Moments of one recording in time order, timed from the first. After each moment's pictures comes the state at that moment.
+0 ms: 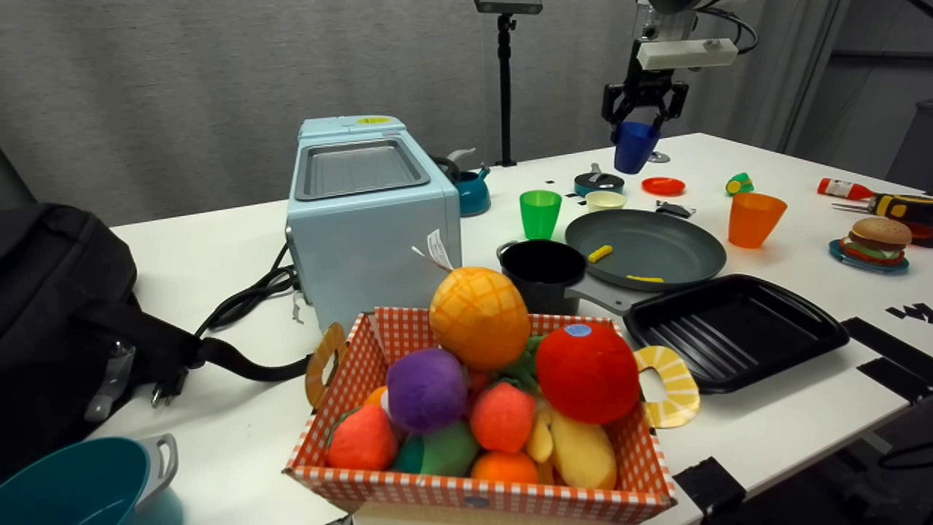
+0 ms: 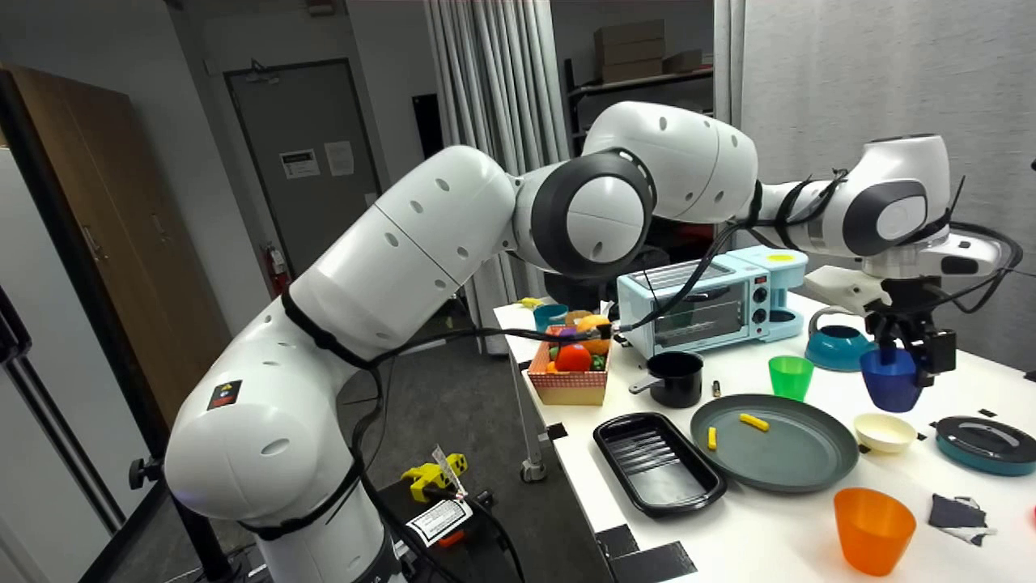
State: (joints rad) arm -0.16 0.98 -0.11 -0.98 0.03 2.11 0.39
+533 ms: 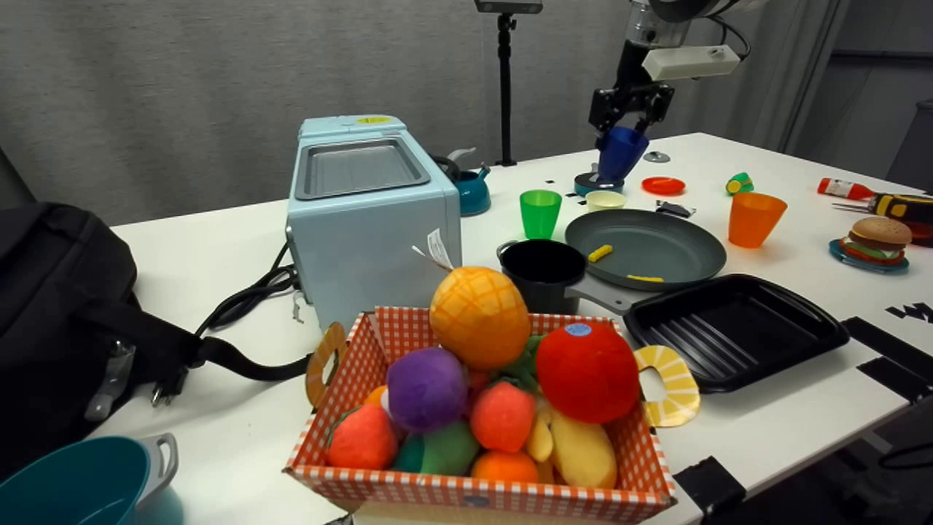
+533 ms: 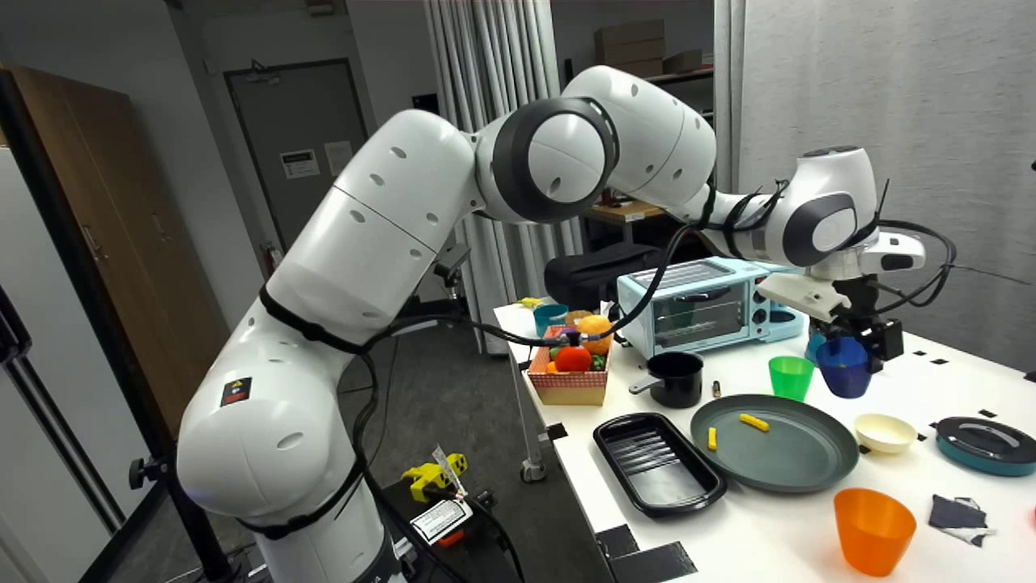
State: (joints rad) arm -0.09 0.80 -0.09 -1.33 0.01 2.38 0.20
